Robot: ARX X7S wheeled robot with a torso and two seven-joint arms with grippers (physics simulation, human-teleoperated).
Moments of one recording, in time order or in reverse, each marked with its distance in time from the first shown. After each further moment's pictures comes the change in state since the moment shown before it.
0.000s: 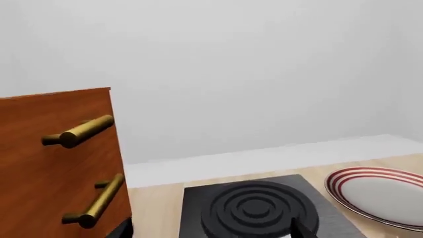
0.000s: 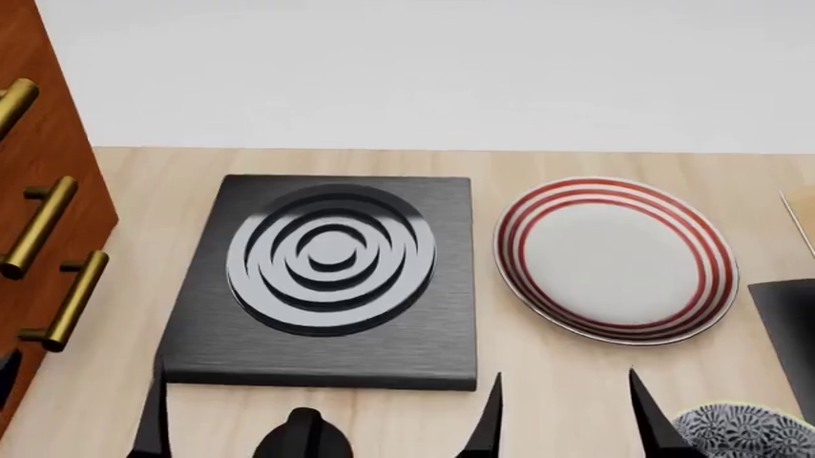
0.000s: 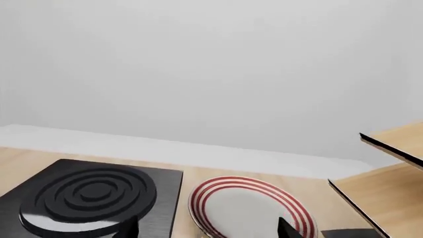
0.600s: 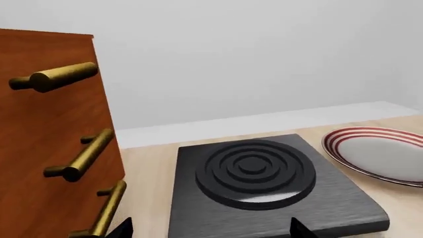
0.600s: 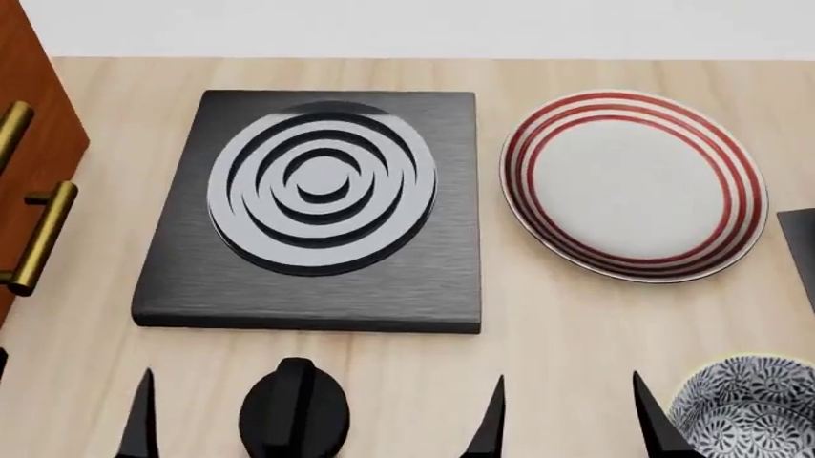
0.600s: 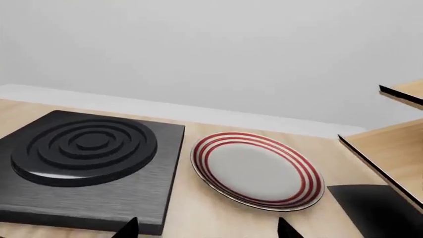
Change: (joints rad) left arm 0.017 -0.031 -0.018 0.064 -0.034 -0.031 -0.011; right arm -0.004 0.010 -0.008 -0.016 -0.006 0.013 0.020
